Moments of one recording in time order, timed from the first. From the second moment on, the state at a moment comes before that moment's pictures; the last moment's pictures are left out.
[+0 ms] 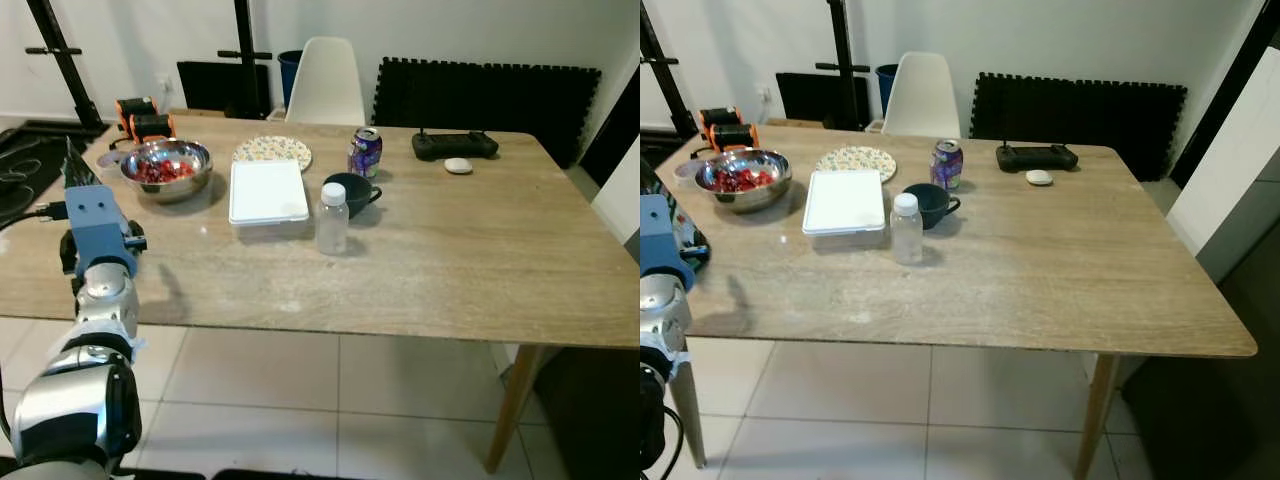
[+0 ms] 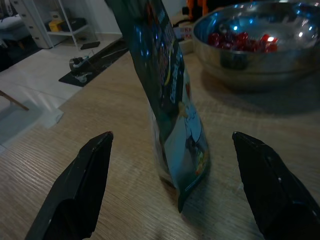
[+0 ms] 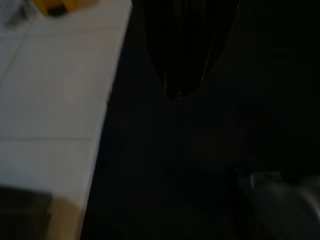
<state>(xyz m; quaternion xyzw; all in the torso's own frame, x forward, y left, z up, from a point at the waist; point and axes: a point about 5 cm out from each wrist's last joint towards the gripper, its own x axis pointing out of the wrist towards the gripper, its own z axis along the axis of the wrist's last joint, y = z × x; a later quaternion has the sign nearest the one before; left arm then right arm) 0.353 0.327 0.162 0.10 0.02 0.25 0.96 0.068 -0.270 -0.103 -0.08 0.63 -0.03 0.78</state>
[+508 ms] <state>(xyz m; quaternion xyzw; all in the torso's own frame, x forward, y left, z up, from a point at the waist) 0.371 0.321 0.213 0.13 -0.05 0.24 0.96 0.060 -0.278 -0.100 -0.10 0.62 -0.01 0.78</state>
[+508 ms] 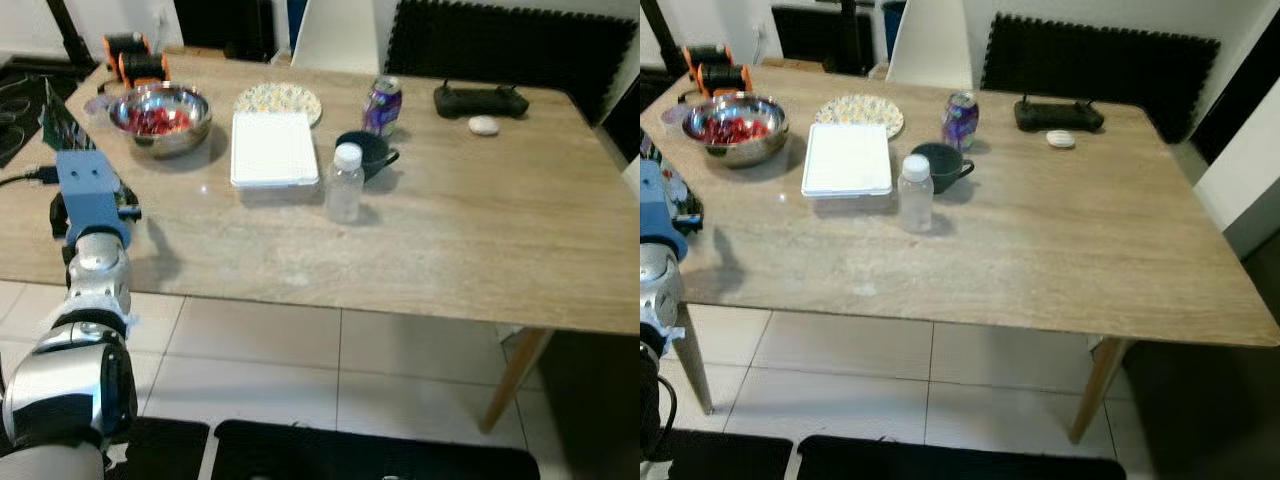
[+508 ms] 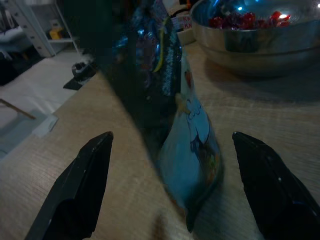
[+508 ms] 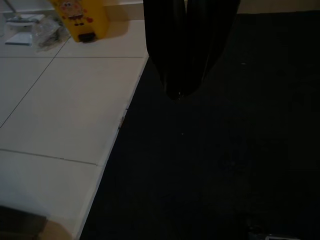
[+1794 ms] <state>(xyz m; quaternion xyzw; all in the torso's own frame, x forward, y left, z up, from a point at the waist) 0.379 0.317 0.264 0.14 -0.13 0.23 0.95 0.063 -0.298 -0.089 -0.16 0.59 0.02 0.79</state>
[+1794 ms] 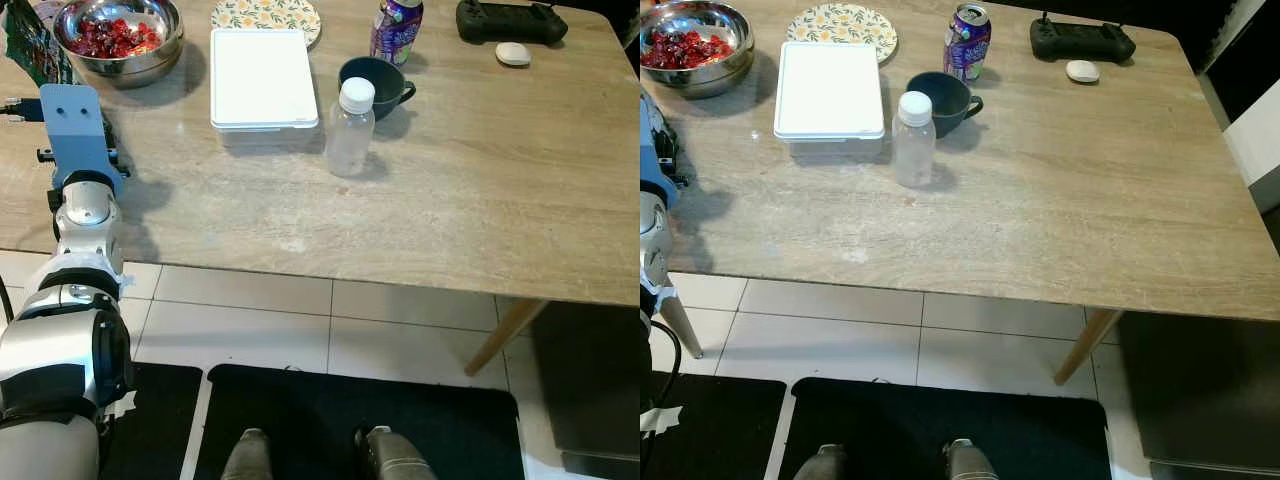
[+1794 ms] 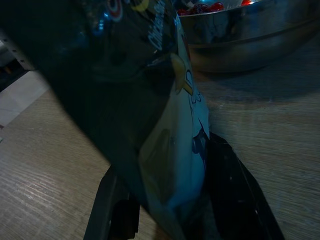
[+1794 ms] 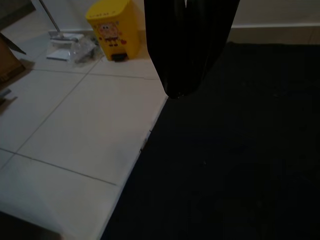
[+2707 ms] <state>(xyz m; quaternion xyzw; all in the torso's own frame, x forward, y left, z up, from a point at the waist) 0.252 0.445 0.213 0.11 -0.14 0.48 0.86 0.093 -0.272 -0.096 -0.09 0.58 -0.01 0.81</state>
